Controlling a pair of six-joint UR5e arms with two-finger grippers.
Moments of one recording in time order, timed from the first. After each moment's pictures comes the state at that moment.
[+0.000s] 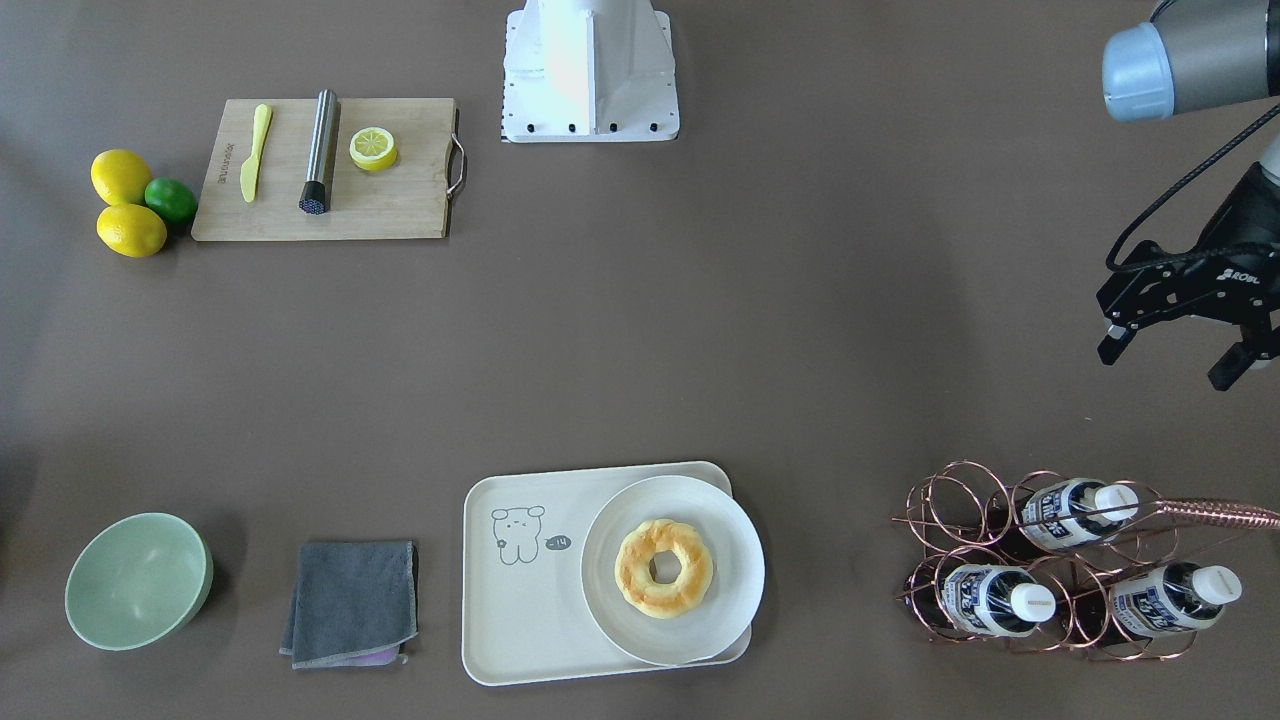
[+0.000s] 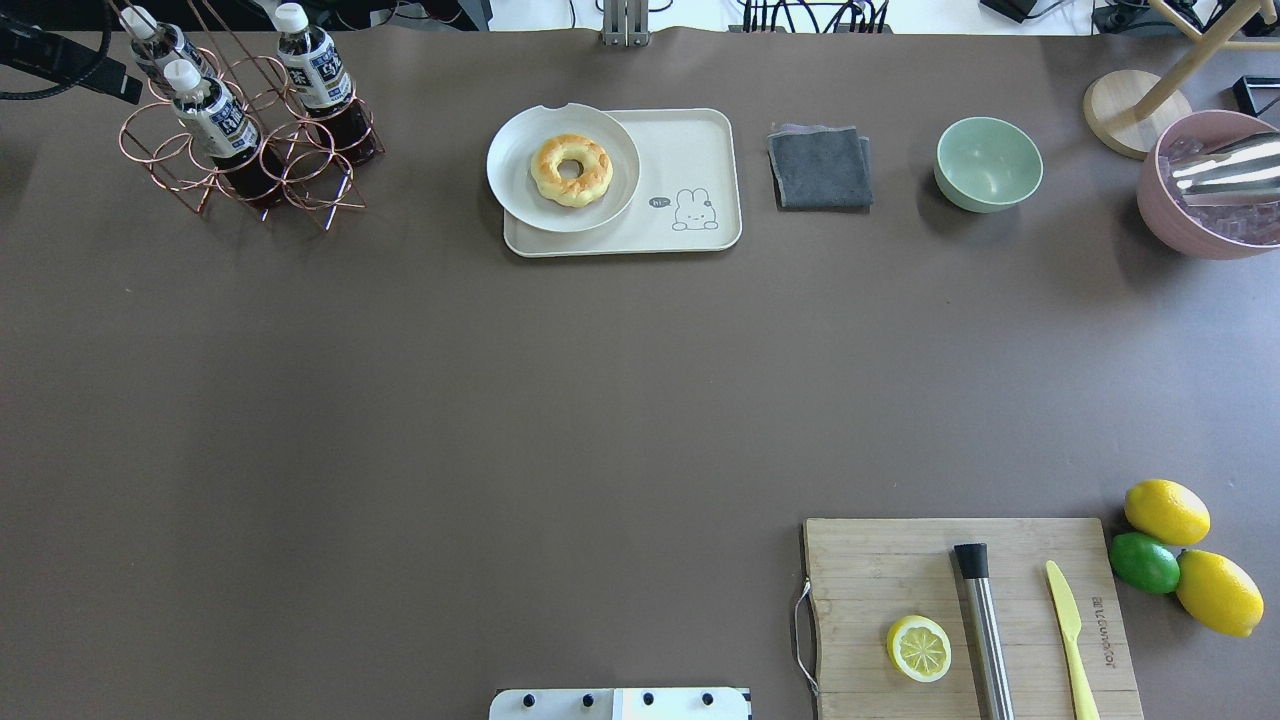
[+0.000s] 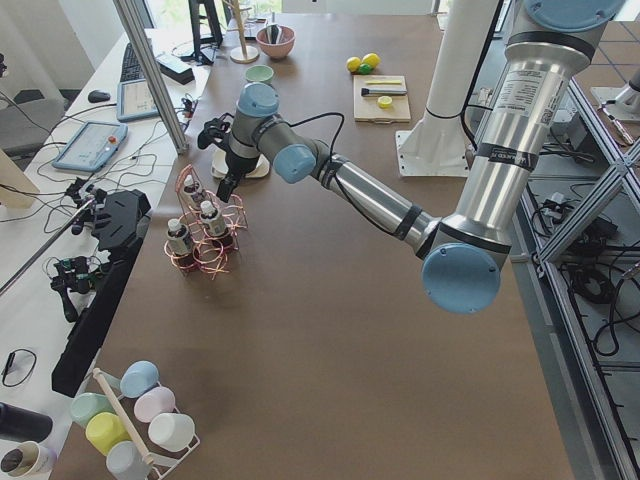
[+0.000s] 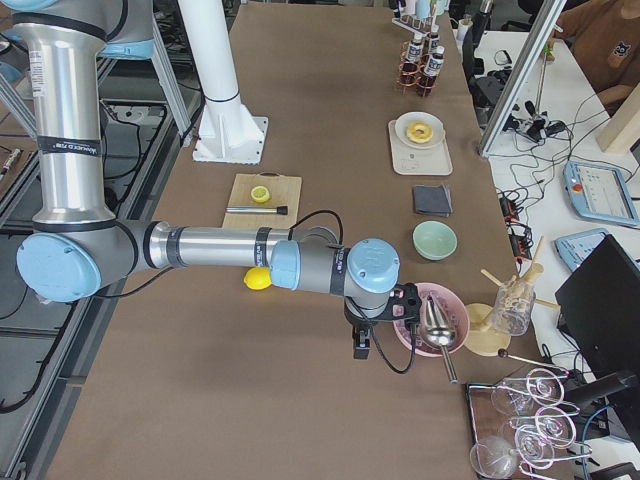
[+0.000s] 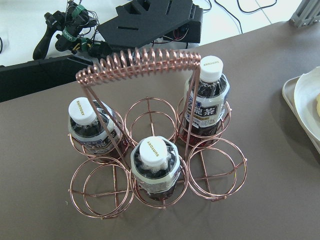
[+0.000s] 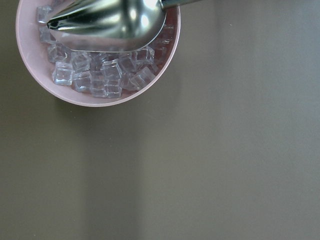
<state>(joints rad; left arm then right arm) -1.23 -1.88 -1.82 -1.84 -2.14 -0.47 1.66 -1.57 1.62 -1.67 2.39 -0.09</state>
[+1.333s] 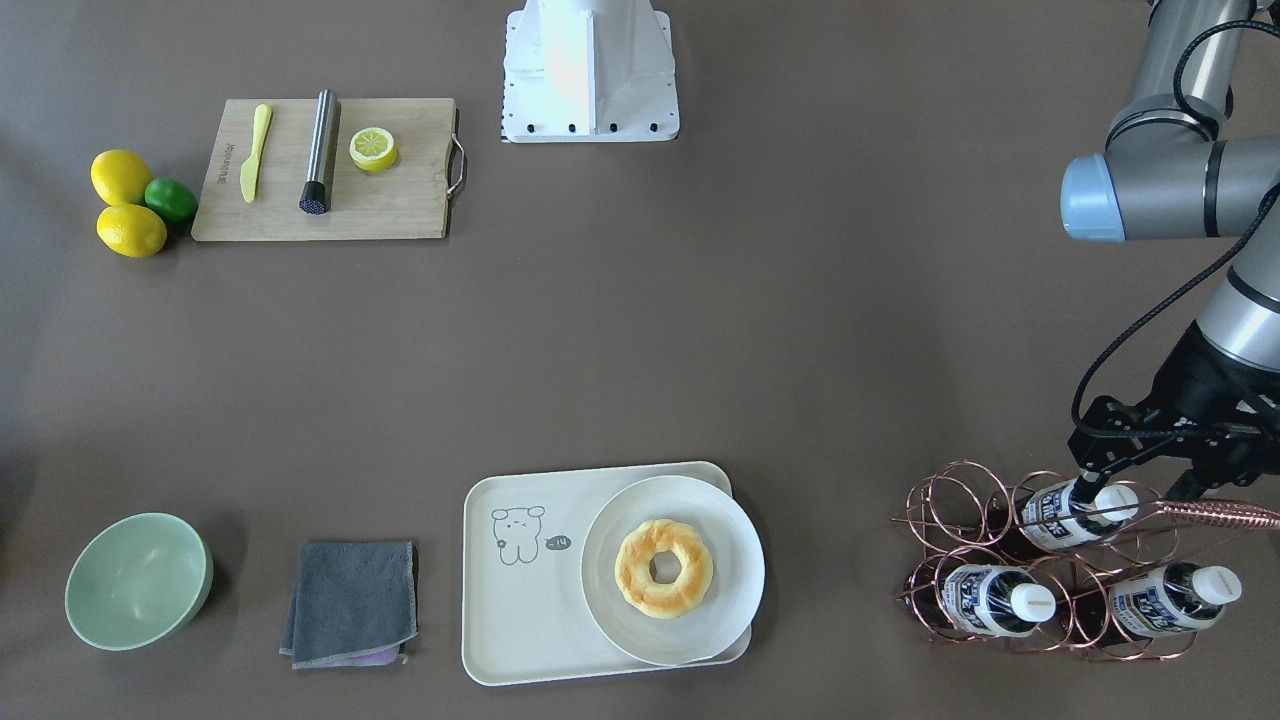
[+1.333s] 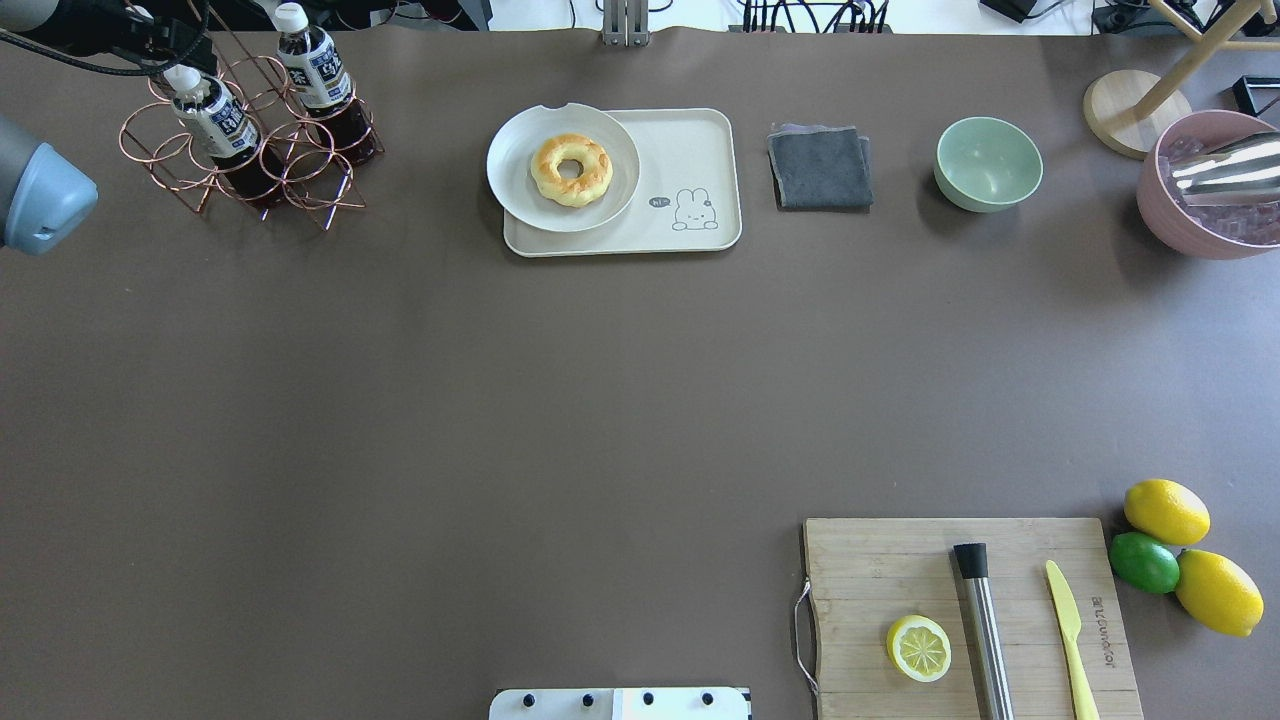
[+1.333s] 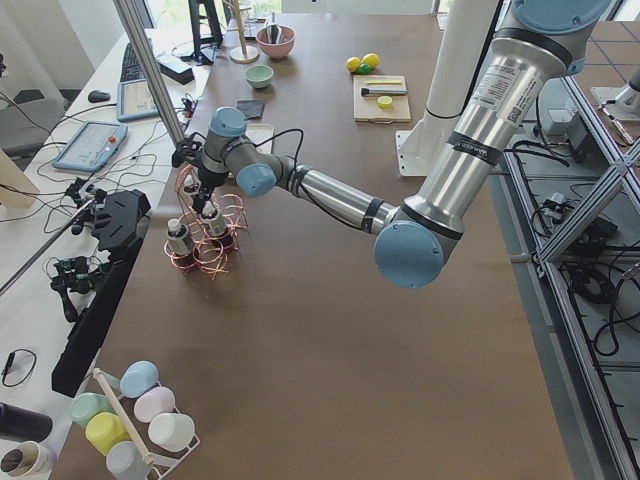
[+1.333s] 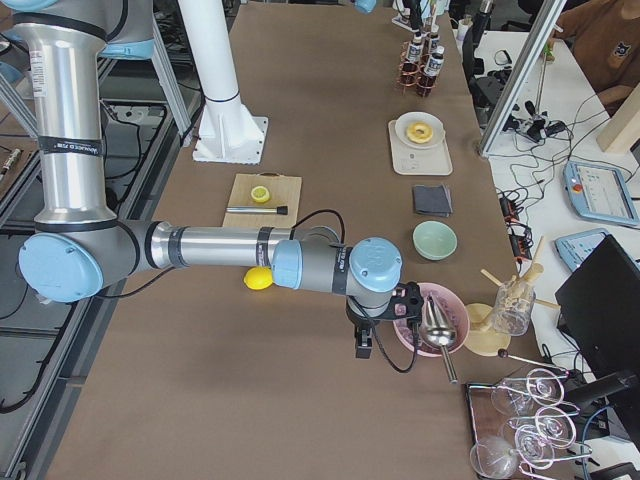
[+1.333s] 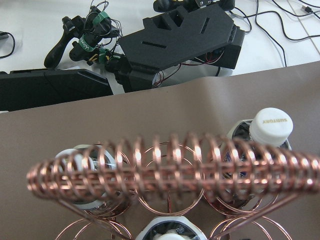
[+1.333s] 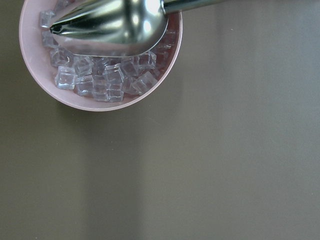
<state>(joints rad) -1.17 -2.03 -1.49 -2.05 -2.03 -0.63 1.66 -1.57 1.62 -1.67 2.39 -0.09</state>
